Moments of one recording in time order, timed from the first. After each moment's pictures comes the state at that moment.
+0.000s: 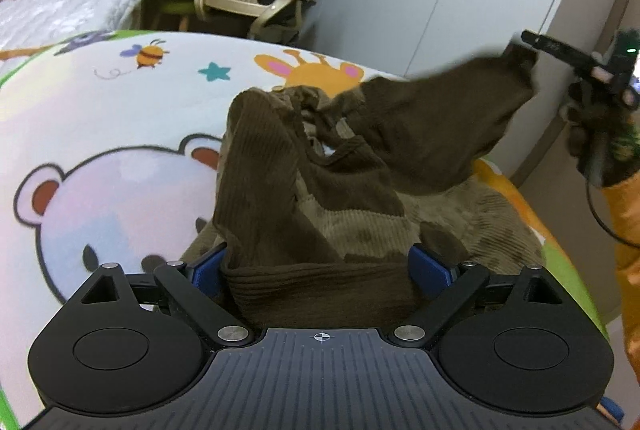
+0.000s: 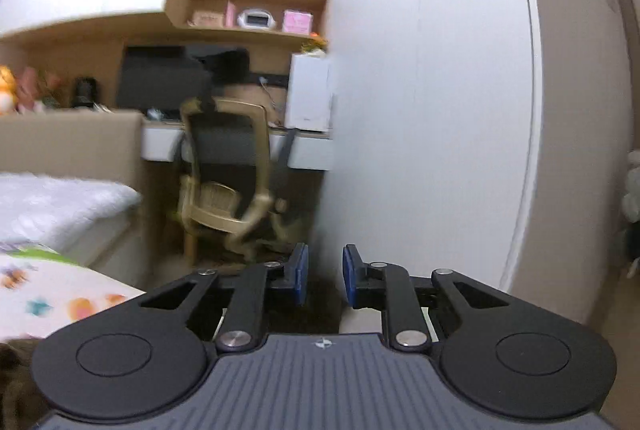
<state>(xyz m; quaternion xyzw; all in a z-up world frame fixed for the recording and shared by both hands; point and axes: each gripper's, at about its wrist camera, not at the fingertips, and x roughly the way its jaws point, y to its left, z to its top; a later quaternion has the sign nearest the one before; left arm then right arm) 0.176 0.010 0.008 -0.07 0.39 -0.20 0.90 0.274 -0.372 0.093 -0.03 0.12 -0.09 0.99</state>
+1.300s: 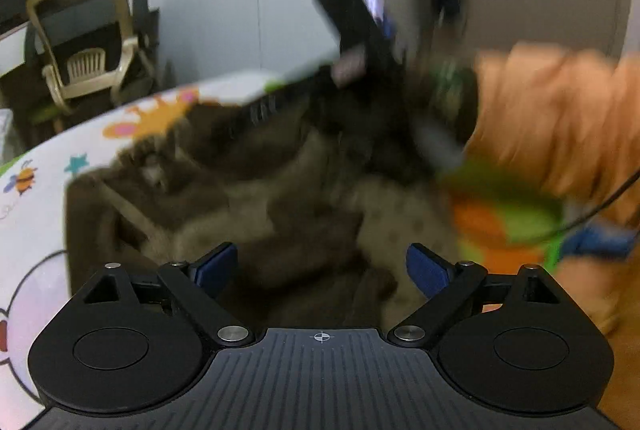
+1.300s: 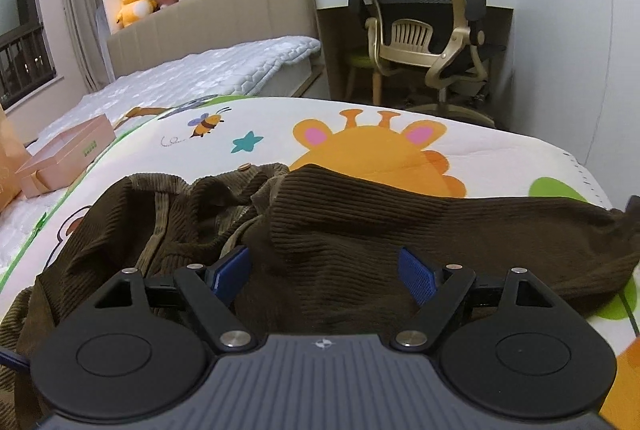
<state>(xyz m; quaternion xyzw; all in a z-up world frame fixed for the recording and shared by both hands) 0.123 -0.083 0.002 0.16 0.33 -0.36 0.86 0.254 -0.233 0.014 0.02 0.32 0.17 0.93</state>
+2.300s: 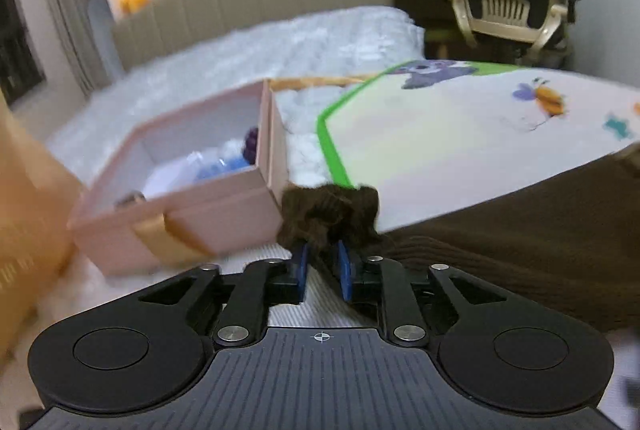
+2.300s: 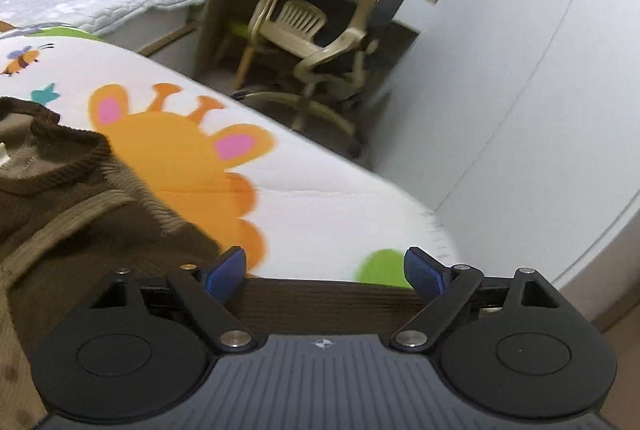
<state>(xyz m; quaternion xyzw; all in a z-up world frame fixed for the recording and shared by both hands) 0.267 0.221 -0.003 0.03 0.35 0.15 0.92 0.351 -0.247 0.008 -0.16 0.32 -0.04 0.93</state>
